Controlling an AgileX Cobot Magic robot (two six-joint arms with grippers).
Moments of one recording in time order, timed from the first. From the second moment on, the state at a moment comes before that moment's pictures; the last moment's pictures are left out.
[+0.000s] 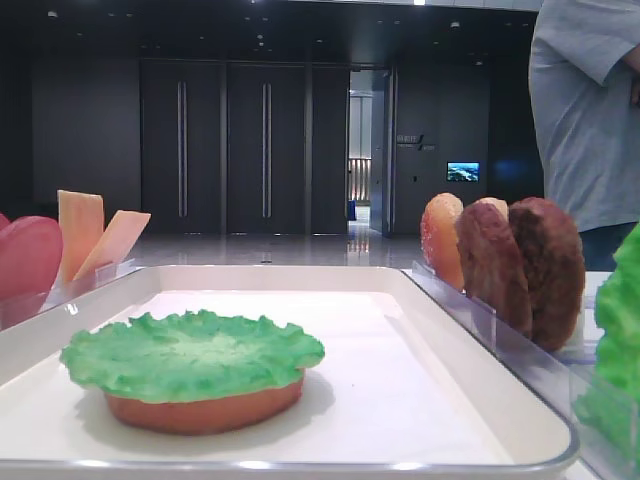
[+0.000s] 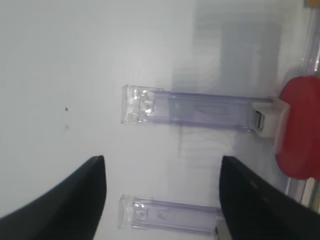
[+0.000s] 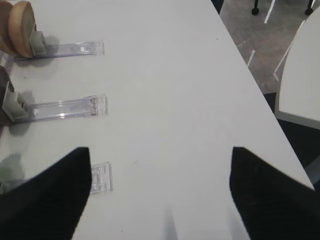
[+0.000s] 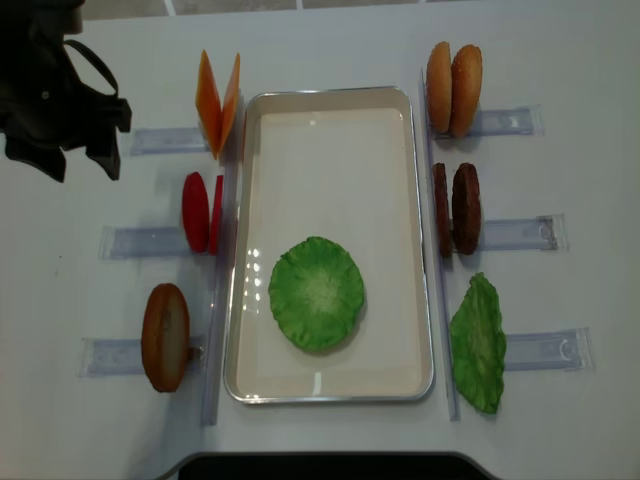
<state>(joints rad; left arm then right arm) -0.10 1.60 -1.24 0.18 1.14 -0.24 -0.03 -0.01 -0.51 -0.08 1.13 0.04</state>
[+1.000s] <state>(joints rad) -0.49 1.73 -1.32 0.21 1.09 -0.56 -0.03 -0.01 -0.51 -0.08 1.13 0.04</state>
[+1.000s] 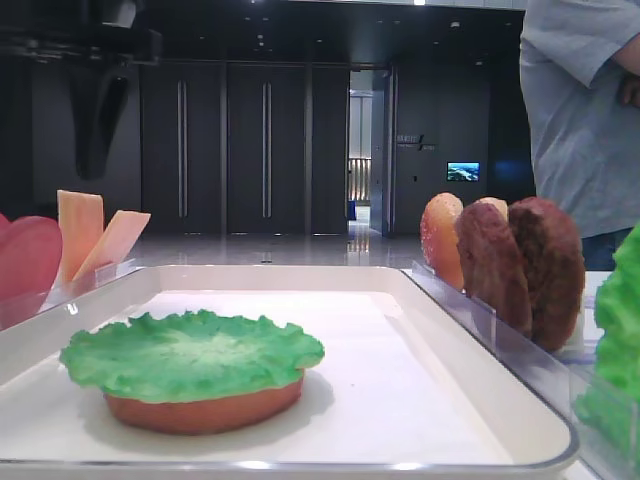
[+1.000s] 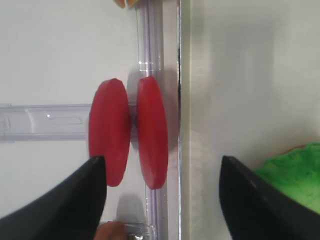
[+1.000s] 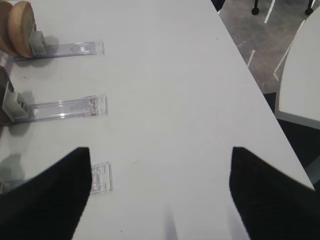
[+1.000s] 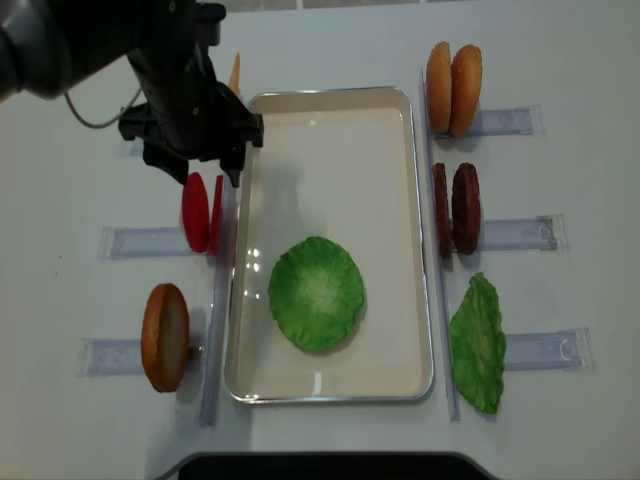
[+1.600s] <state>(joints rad) -0.50 1.83 -1.33 0.22 1.08 -0.56 -0.03 -0.01 -0.51 -0.08 1.13 0.04</state>
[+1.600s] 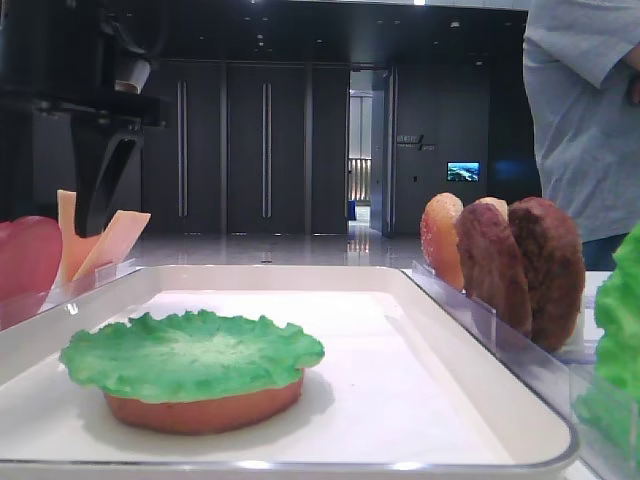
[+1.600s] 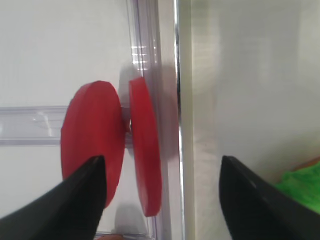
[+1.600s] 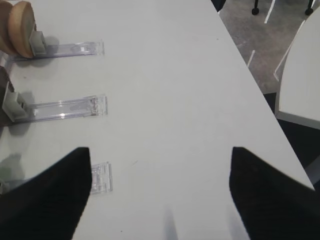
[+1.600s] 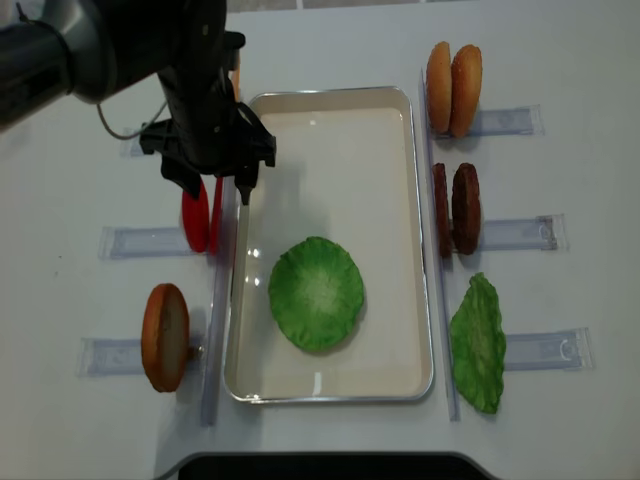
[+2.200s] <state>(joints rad) -0.50 1.90 -1.33 0.26 1.10 -0.56 -0.03 -0.01 -0.51 -0.08 1.13 0.04</state>
